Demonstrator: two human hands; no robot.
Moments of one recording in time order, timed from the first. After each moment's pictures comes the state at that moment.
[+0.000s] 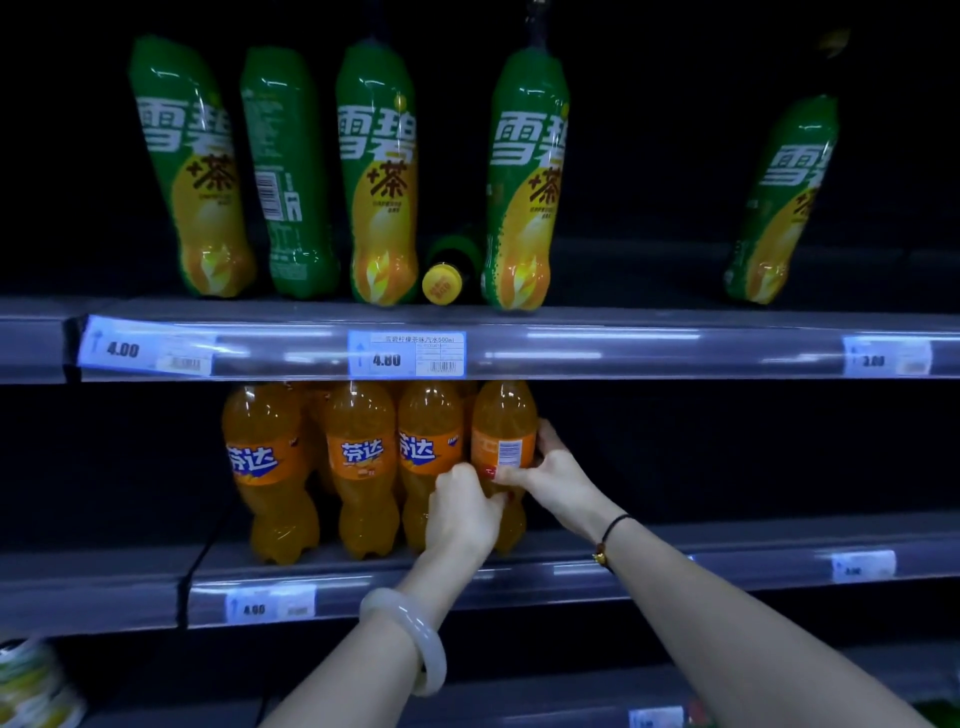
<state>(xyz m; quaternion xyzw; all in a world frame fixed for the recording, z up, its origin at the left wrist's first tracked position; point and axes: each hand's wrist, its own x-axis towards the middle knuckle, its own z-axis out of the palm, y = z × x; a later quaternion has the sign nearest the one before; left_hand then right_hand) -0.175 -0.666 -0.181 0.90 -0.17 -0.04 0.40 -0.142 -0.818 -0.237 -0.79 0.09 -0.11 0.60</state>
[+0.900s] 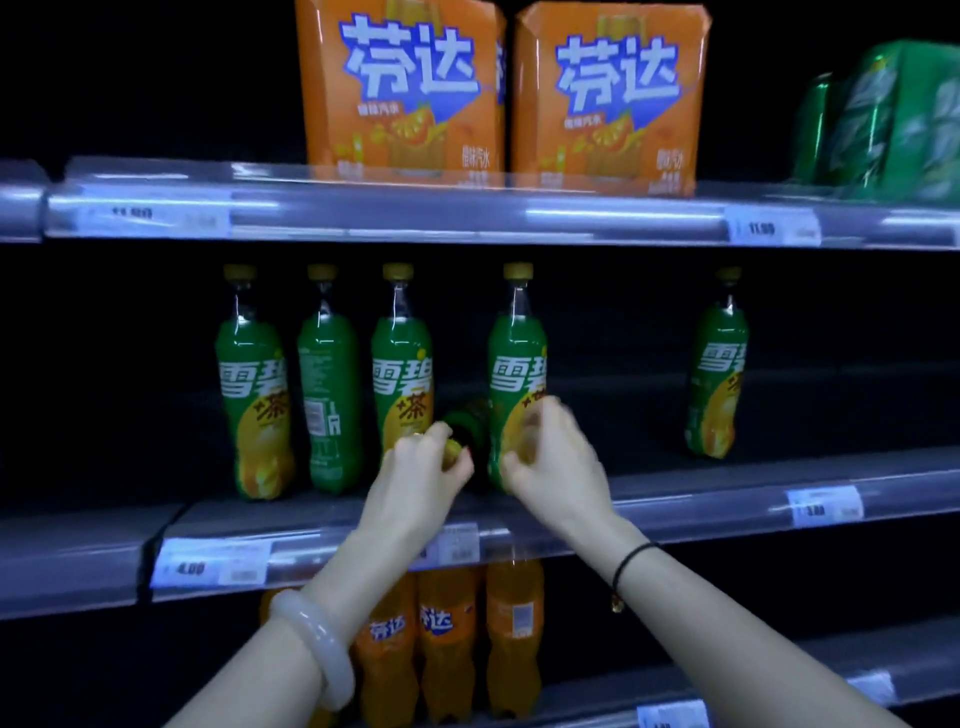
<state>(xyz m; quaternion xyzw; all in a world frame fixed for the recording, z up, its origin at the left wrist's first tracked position) -0.102 -0.632 -0.017 0.85 -0.29 0.26 0.35 -0.162 -0.769 -0.019 -0.89 0.12 -0.38 0.23</state>
